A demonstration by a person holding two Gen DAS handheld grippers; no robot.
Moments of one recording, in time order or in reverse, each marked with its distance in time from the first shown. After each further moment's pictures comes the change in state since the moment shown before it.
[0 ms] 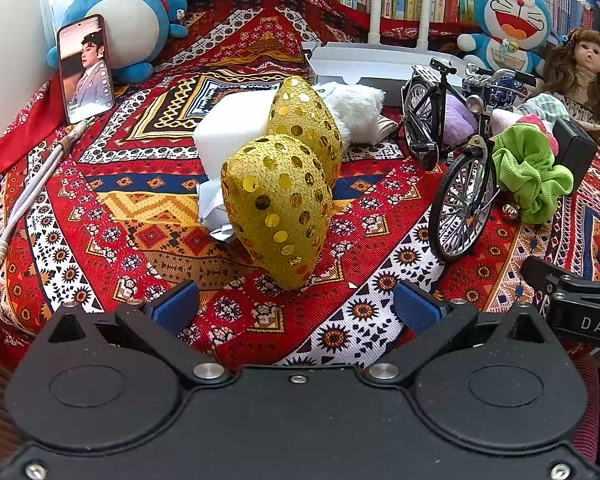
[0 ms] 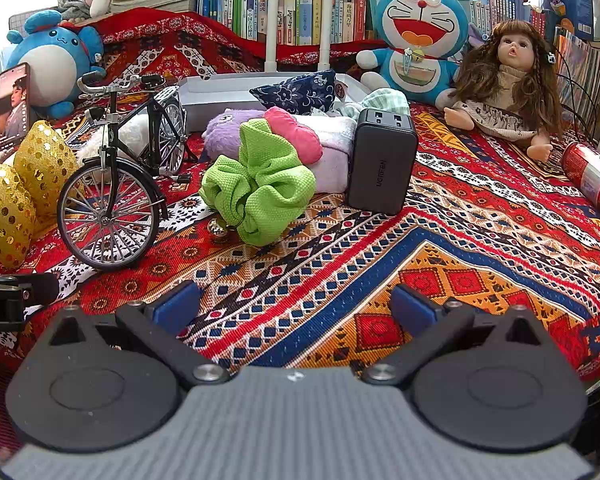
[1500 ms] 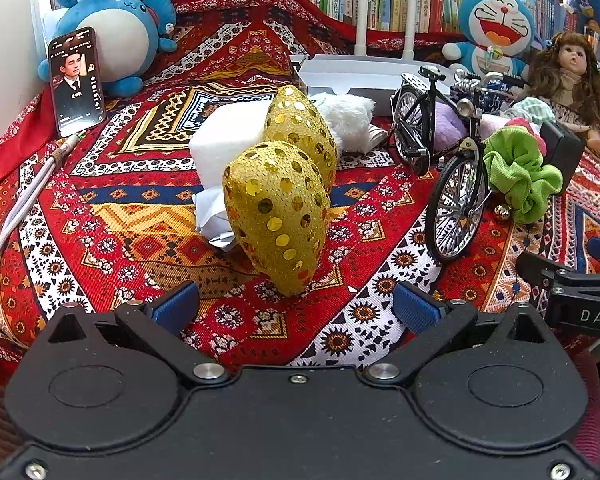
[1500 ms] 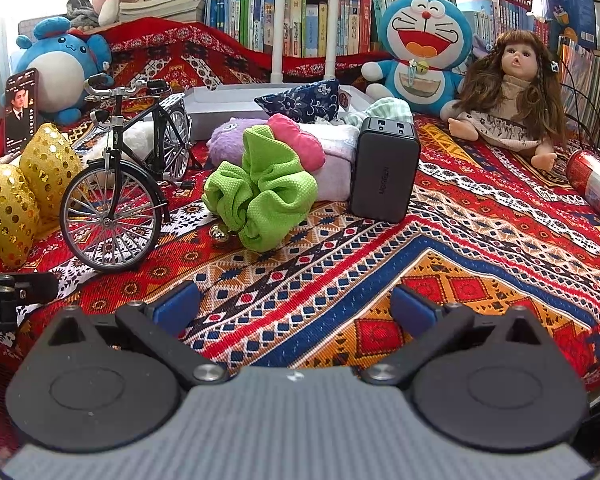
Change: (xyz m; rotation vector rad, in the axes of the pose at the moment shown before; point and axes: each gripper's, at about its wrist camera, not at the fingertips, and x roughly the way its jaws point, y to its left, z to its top) left arm -0.002 0.007 -0.004 0.023 -0.049 -0.045; right arm 0.001 -0.004 -0.006 -0.009 -0.056 0.025
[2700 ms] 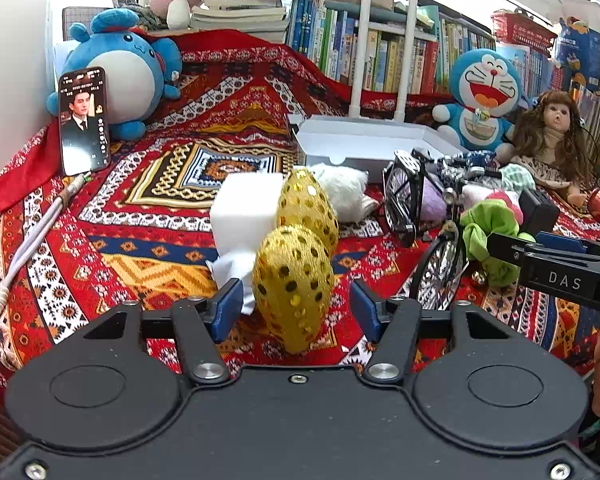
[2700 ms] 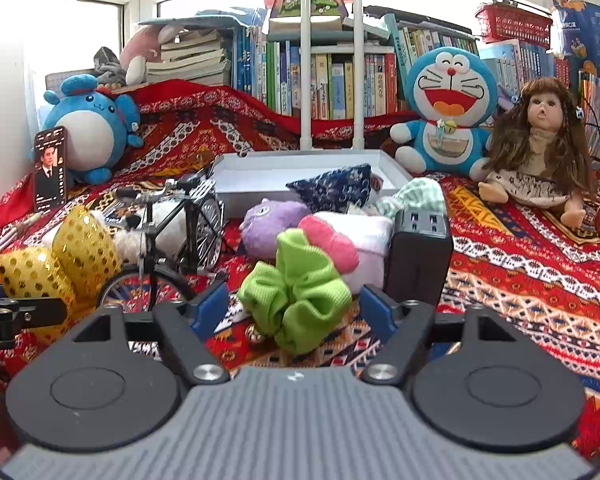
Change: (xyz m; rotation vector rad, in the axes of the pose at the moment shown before) left arm -0.028 0.016 0.017 -0.038 -0.157 -0.049; right arm -0.002 0.004 0.038 0.013 -0.157 0.089
